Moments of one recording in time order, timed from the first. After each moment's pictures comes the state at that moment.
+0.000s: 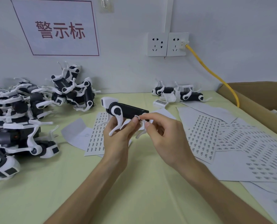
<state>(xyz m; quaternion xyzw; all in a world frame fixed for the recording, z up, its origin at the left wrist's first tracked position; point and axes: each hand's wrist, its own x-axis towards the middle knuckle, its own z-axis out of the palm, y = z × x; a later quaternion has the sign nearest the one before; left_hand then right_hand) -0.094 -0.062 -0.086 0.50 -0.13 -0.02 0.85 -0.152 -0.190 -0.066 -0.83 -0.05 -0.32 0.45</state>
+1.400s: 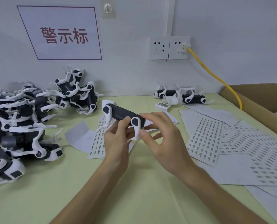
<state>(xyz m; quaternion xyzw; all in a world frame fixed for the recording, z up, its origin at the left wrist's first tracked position) -0.092 -0.062 -0.078 0.53 -0.06 -0.03 0.85 -0.149 -0.188 -0.076 -0.82 -0.09 -0.30 0.48</state>
